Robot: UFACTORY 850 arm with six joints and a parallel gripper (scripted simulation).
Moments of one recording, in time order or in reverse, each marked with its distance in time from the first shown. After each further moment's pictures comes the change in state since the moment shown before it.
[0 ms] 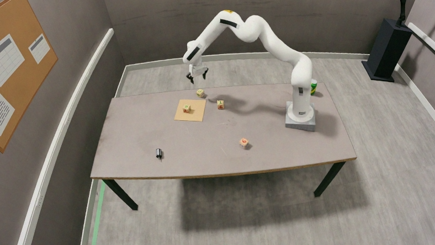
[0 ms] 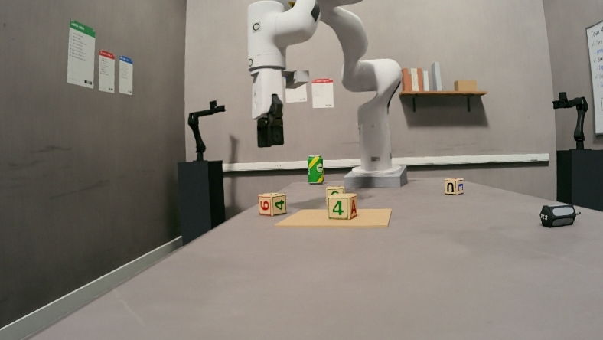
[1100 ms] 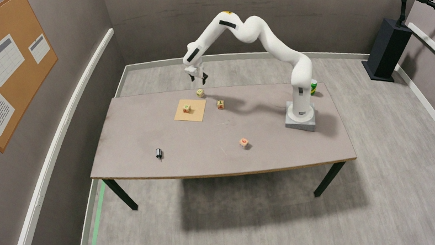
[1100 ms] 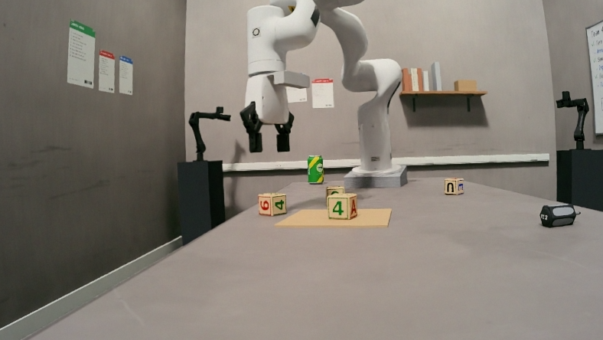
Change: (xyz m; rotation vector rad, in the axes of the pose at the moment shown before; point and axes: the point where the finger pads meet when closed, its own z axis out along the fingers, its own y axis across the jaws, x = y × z) arm 0.000 0.000 0.012 -0.001 0.001 0.965
